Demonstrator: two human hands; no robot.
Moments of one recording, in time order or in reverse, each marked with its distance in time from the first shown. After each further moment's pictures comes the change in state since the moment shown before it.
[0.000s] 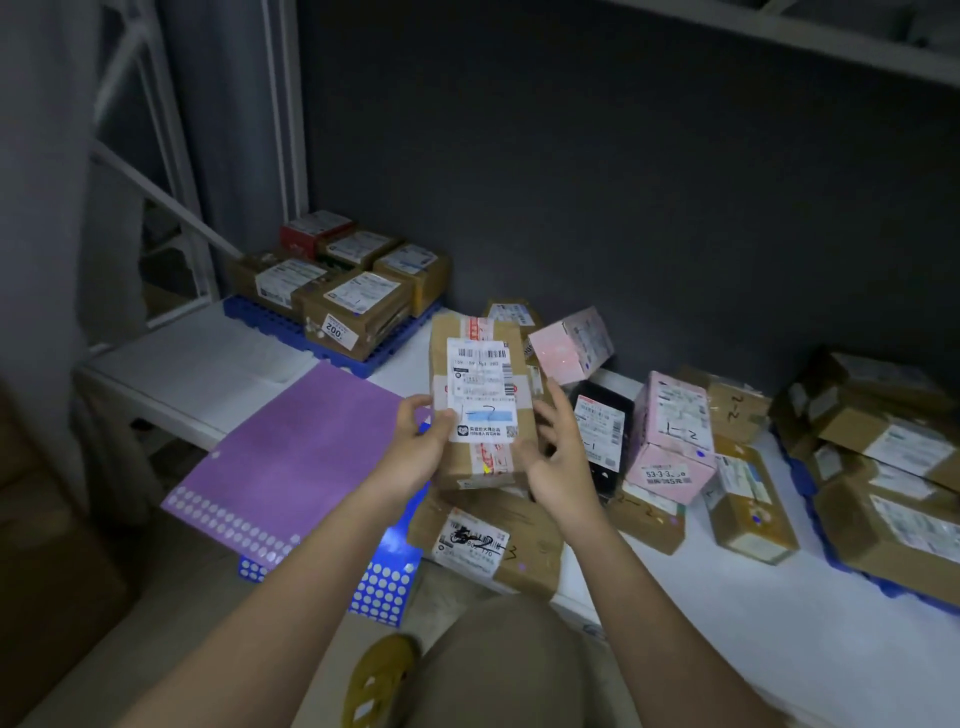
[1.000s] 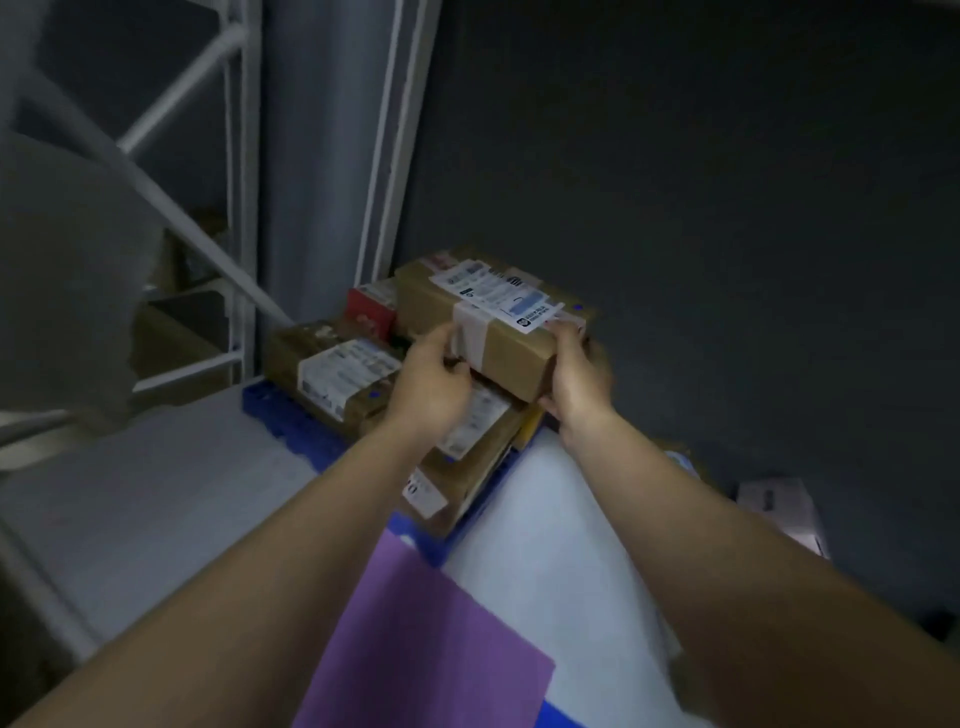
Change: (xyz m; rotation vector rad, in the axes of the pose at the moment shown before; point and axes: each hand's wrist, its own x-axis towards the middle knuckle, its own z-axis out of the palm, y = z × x) left_hand 0.295 0.082 -0.134 0.154 0.262 0.369; right_hand 0.358 -0.039 0.197 0.288 0.195 0.112
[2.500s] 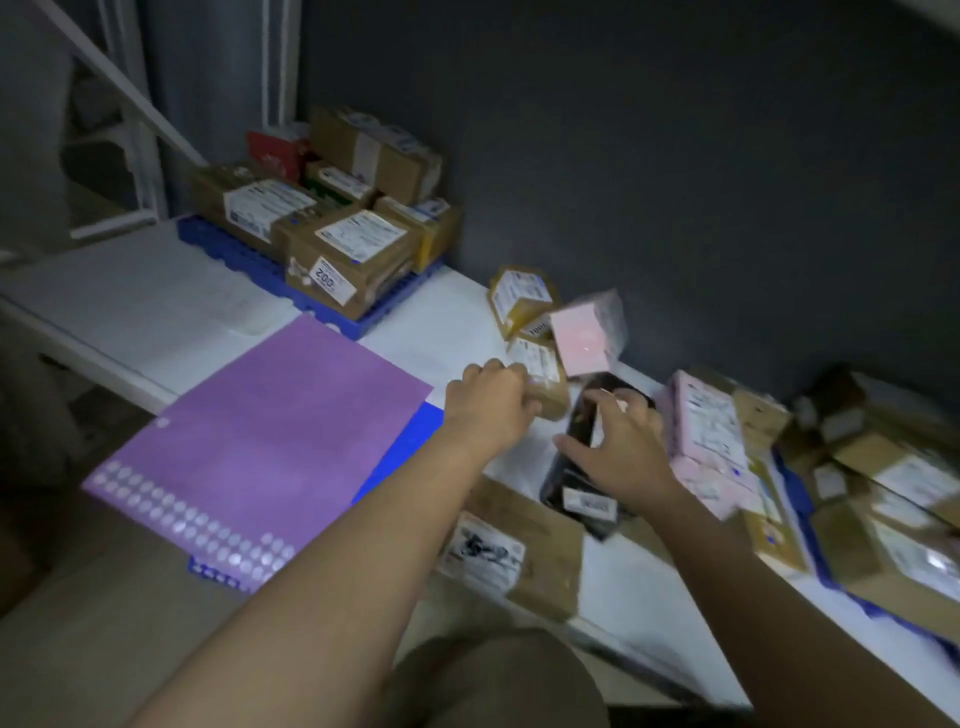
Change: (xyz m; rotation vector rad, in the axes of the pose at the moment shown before) left_hand -0.262 0.040 0.102 0.790 -0.497 0.151; right_hand -0.248 0.011 -0.286 -1.440 -0.088 -0.099
